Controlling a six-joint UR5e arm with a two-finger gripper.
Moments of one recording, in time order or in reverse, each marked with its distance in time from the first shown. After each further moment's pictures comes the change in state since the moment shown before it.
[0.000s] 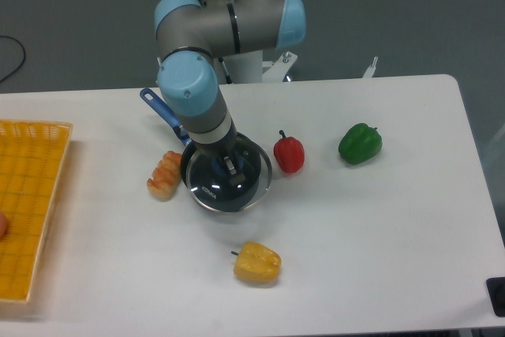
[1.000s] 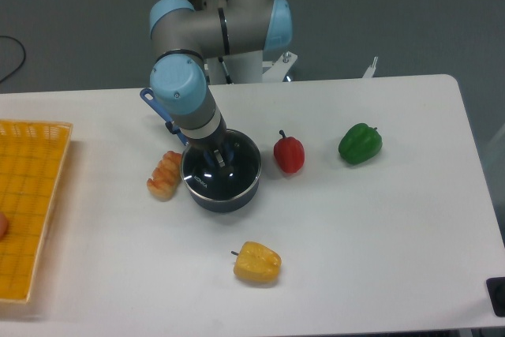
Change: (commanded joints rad) arm -0.061 0.046 -0.124 0.011 0.003 -0.012
